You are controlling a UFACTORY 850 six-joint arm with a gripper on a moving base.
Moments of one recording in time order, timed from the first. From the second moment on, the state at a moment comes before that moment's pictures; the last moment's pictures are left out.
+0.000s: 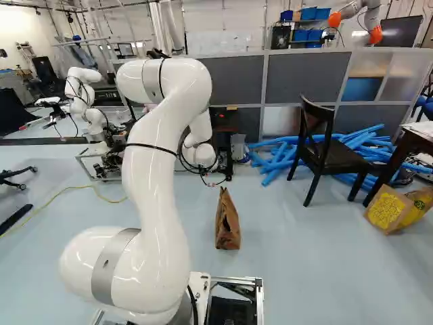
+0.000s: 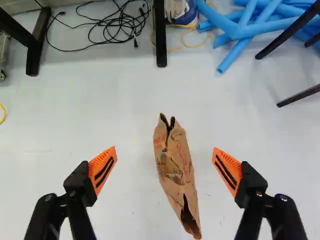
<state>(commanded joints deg) -2.6 -49.6 -62.0 0.0 18.0 0.0</state>
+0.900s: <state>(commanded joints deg) -4.1 -59.9 -70.5 0.0 8.7 0.0</state>
